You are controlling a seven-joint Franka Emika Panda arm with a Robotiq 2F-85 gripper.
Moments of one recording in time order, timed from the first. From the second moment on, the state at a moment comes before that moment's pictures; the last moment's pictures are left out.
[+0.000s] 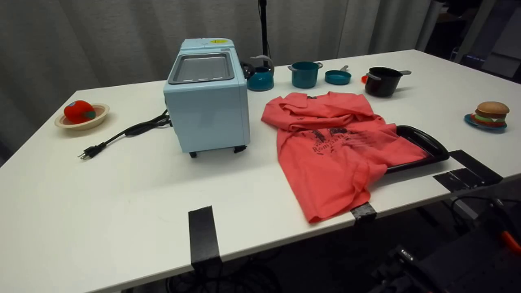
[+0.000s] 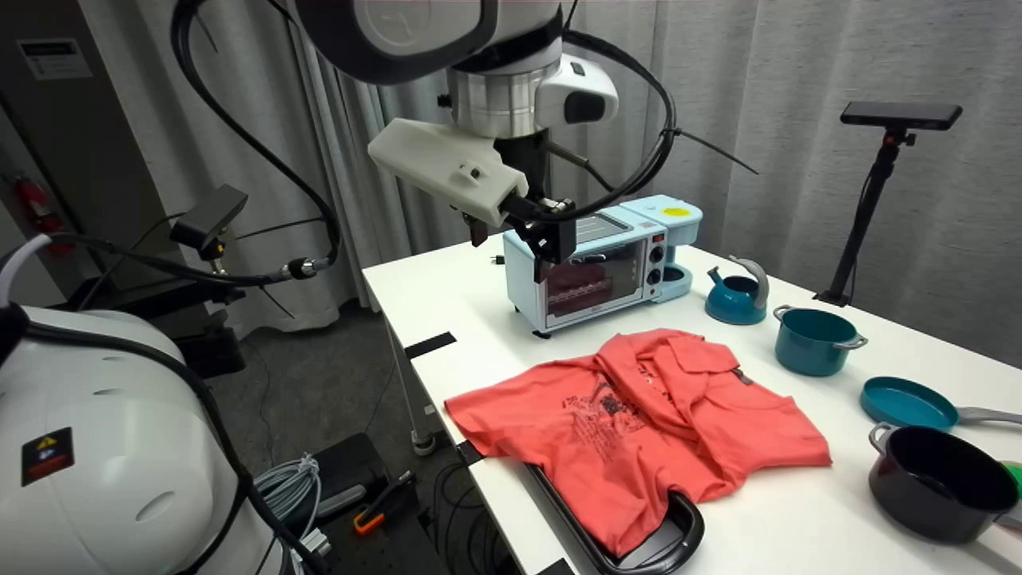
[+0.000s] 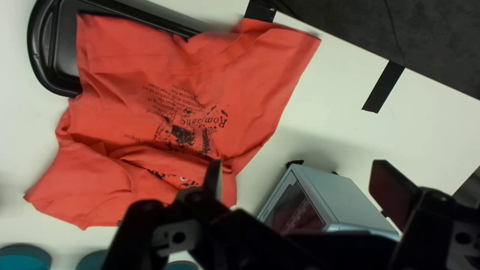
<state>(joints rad) 0.10 -0.78 -0.21 -2.65 0.18 2.04 -0.35</state>
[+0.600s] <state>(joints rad) 0.12 -0.68 -0.20 -2.65 0.19 2.05 -0.37</state>
